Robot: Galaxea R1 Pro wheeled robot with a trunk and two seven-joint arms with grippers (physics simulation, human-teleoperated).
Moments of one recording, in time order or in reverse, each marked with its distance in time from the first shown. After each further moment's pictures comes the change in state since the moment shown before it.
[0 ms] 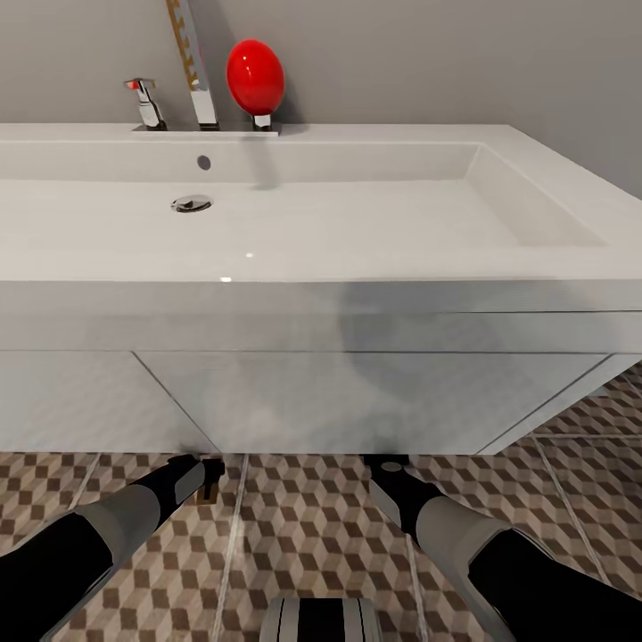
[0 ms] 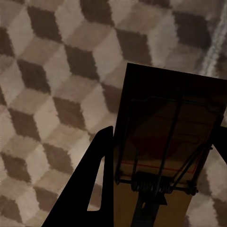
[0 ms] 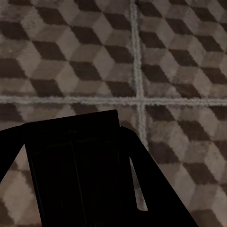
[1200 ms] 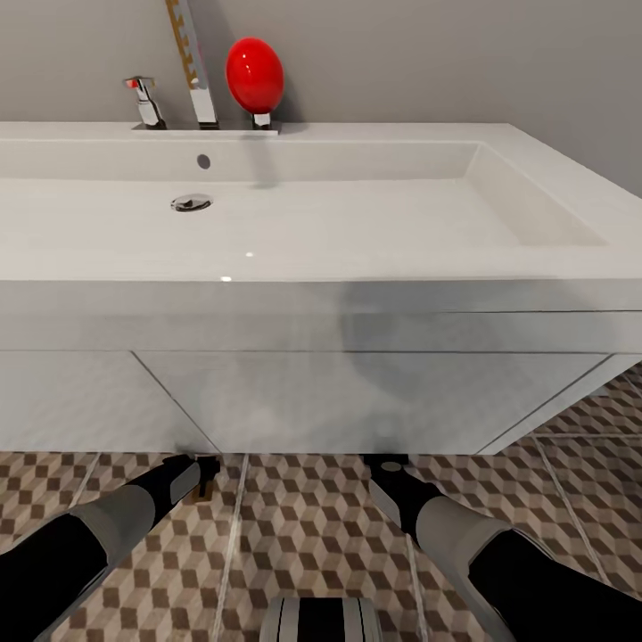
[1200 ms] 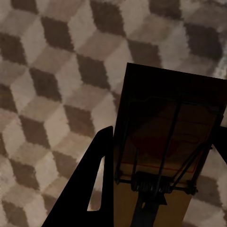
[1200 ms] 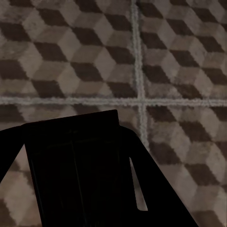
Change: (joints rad) left arm 0.001 0.018 0.000 -0.005 -0.001 -0.024 0.000; right arm 0.001 0.000 -0.002 -0.005 0.001 -0.004 0.000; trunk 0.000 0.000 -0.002
